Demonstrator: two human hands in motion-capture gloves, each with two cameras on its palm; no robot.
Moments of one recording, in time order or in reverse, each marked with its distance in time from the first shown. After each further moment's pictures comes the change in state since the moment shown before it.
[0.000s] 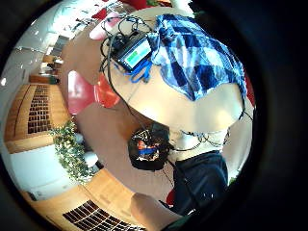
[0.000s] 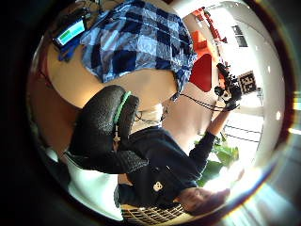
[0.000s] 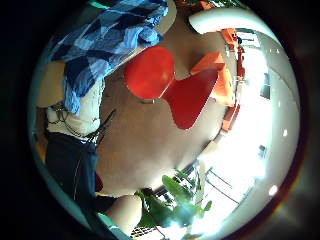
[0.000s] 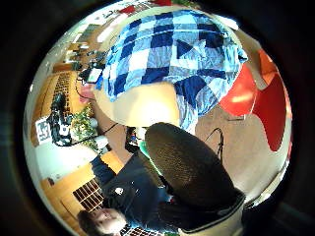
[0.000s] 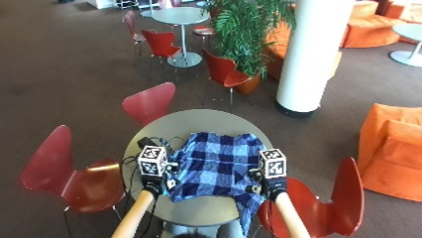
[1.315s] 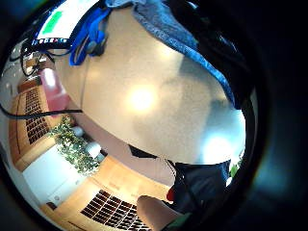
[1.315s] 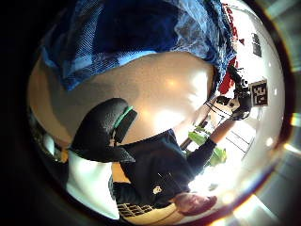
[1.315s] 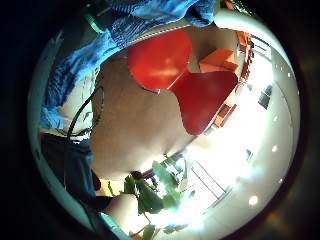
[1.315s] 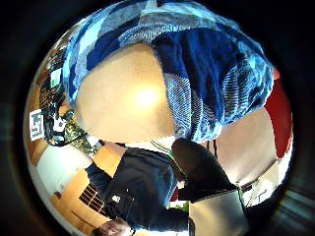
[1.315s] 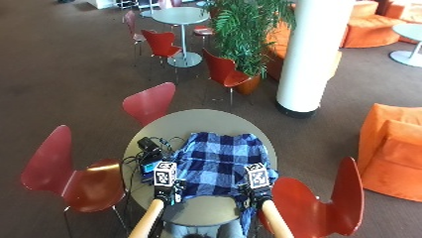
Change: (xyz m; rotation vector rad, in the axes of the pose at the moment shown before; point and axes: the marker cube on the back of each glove) left arm -0.001 -0.054 0.156 -0.314 -0.009 -0.038; right arm -0.023 -0.081 0.123 -0.518 0.108 0.180
